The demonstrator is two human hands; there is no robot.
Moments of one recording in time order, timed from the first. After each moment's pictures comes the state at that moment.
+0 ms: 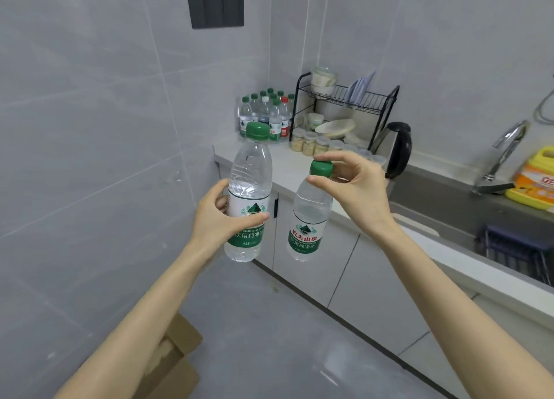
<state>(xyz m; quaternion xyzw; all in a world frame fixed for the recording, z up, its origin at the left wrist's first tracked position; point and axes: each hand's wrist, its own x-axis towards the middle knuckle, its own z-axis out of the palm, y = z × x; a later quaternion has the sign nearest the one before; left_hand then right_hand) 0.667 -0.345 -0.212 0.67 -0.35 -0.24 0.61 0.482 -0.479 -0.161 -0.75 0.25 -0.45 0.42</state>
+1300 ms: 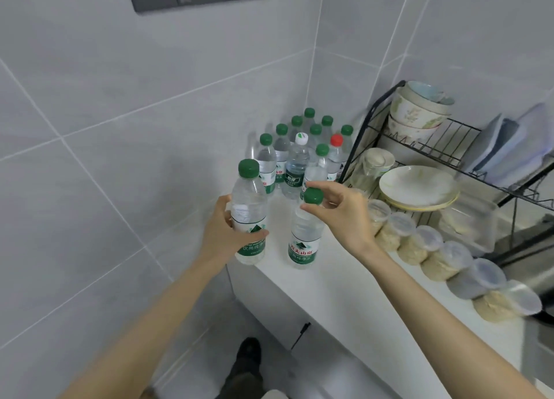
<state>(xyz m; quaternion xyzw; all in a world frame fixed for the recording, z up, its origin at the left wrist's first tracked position) 1.037 -0.783 -0.310 0.73 -0.28 -0.25 0.57 0.864 -0.928 -0.258 -0.80 0.29 -0.33 0.40</state>
